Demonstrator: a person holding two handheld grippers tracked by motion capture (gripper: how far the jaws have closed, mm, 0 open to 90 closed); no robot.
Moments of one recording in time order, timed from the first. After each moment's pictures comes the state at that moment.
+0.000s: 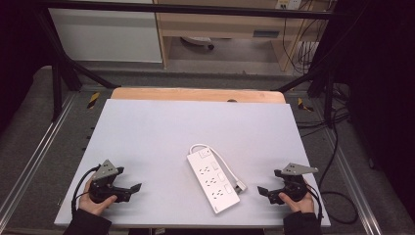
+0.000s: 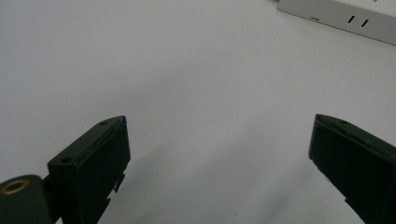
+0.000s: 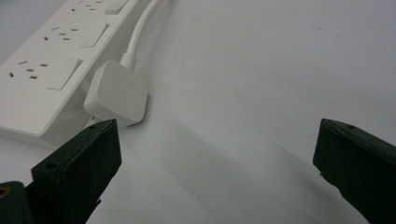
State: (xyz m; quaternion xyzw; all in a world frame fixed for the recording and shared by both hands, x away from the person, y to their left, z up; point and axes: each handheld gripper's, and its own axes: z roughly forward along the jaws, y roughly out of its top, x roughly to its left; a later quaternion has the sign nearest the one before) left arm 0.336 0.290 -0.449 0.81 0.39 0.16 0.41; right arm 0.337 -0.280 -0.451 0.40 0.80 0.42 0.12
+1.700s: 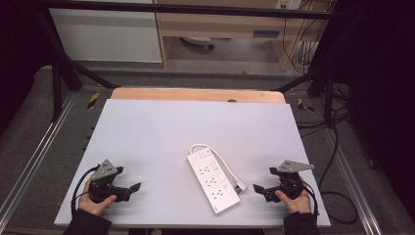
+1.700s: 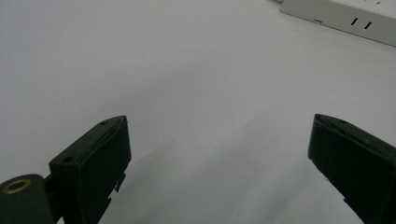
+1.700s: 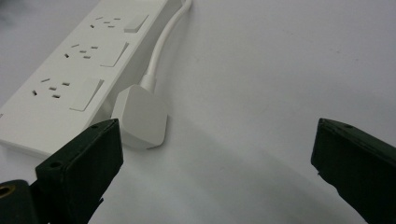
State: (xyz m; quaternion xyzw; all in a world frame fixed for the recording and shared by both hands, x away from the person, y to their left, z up) left arm 0.336 0.291 -0.449 0.81 0.39 0.16 0.41; right arm 0.340 -0.266 -0.440 0.39 0.80 0.43 0.11
